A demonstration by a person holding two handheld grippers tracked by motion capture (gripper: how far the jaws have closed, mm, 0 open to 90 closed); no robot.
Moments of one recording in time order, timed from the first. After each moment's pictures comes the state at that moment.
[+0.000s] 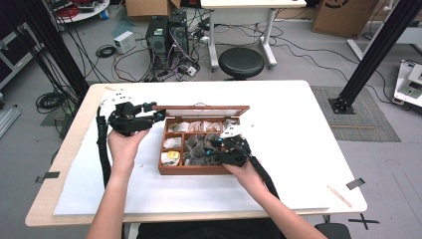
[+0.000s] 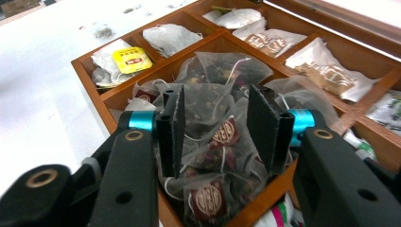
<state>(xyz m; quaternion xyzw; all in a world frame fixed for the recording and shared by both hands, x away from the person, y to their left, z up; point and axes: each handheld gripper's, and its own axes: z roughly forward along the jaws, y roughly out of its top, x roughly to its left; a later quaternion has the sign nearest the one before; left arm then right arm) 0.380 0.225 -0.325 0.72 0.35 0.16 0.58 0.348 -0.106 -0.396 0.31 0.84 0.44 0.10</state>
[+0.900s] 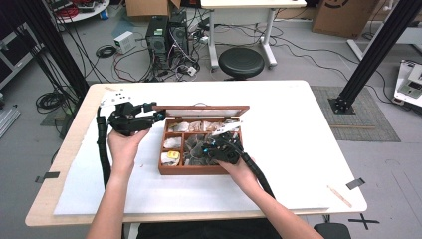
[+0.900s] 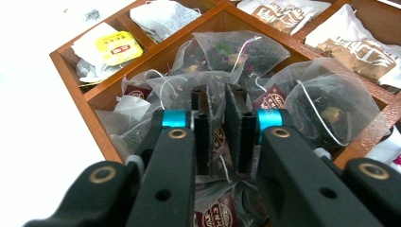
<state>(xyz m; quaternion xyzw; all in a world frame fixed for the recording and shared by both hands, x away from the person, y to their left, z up) 0.380 0.225 -0.325 0.72 0.35 0.16 0.58 0.361 -0.090 -0.404 0.33 0.85 0.41 0.07</state>
